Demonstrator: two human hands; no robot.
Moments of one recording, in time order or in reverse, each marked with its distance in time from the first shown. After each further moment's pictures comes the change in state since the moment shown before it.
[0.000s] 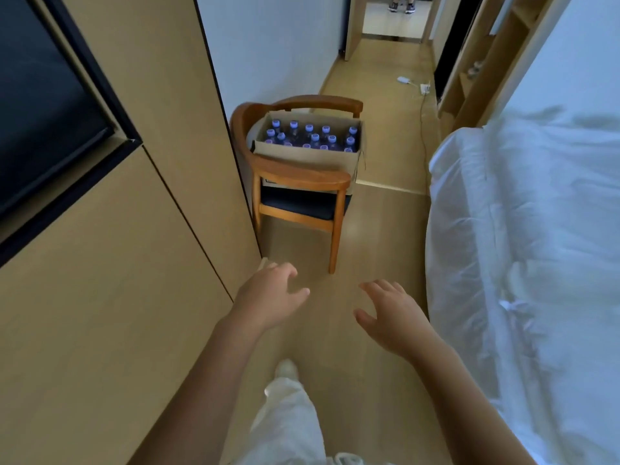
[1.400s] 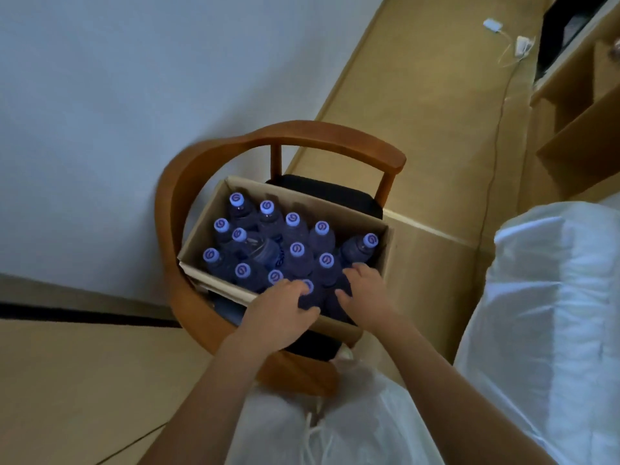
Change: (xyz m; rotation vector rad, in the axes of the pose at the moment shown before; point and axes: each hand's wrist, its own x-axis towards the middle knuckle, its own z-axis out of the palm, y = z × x) left_hand 0.642 0.074 -0.055 -0.094 -0.214 -0.186; right_hand 0.702 0.182 -0.067 0.103 -0.239 -0.036
